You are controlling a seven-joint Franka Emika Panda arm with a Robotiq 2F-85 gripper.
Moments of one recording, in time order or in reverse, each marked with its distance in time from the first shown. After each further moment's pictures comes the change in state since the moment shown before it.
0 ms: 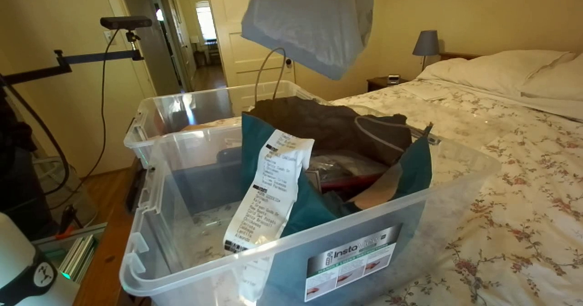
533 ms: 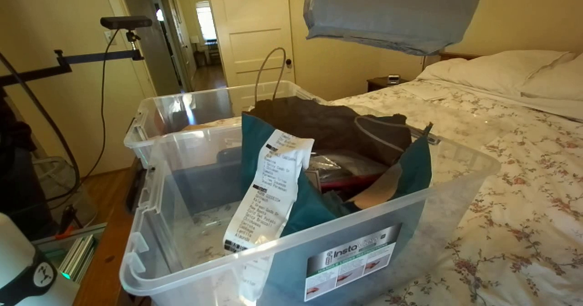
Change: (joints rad) arm -0.098 0.118 -0.009 0.220 0.512 -0.089 -0.399
